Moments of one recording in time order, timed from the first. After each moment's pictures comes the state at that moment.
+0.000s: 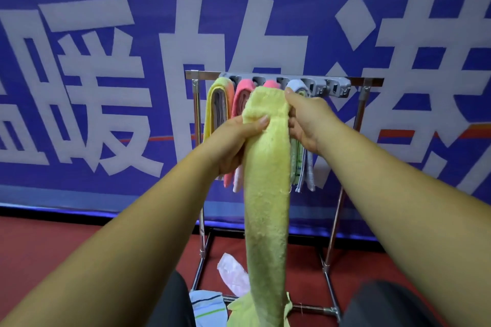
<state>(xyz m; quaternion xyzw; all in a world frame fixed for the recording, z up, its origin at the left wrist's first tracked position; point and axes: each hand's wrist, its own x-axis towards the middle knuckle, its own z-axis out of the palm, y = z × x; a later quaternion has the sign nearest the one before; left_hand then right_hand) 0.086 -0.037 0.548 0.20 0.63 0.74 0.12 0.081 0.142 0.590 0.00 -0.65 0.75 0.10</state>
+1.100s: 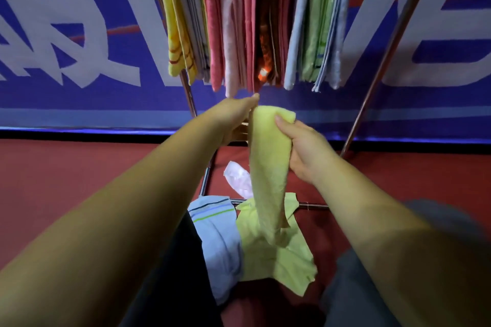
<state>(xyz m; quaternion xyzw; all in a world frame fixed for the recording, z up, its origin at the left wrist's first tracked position) -0.021 -0.010 0.325 -0.07 0.75 0.63 0.20 0.046 0.149 0.279 -0.14 -0.50 0.85 -0.09</state>
